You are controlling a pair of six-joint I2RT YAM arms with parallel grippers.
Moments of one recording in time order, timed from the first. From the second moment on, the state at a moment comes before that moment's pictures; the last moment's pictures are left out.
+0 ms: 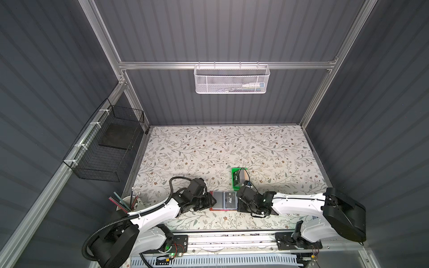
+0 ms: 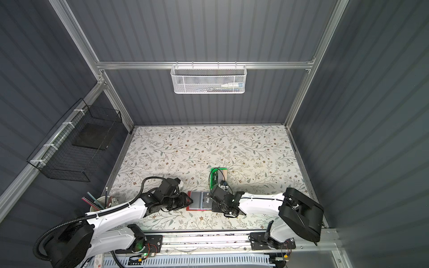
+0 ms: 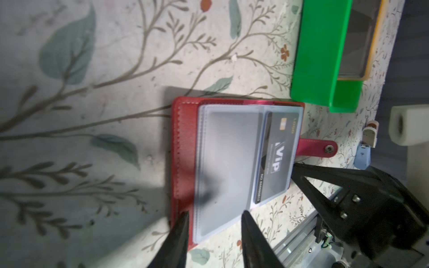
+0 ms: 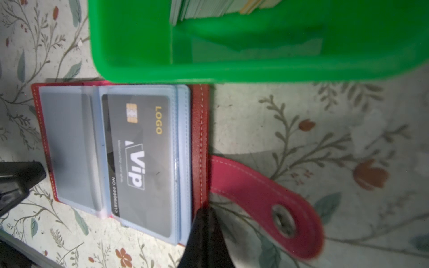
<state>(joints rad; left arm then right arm) -0.74 1.17 0.42 -0.23 0.28 -0.88 1.06 1.44 0.60 -0.26 0.10 1.04</state>
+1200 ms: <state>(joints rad) -0.66 1.11 0.39 -0.25 0.39 -0.78 1.07 1.47 0.61 -0.21 0.11 1.03</state>
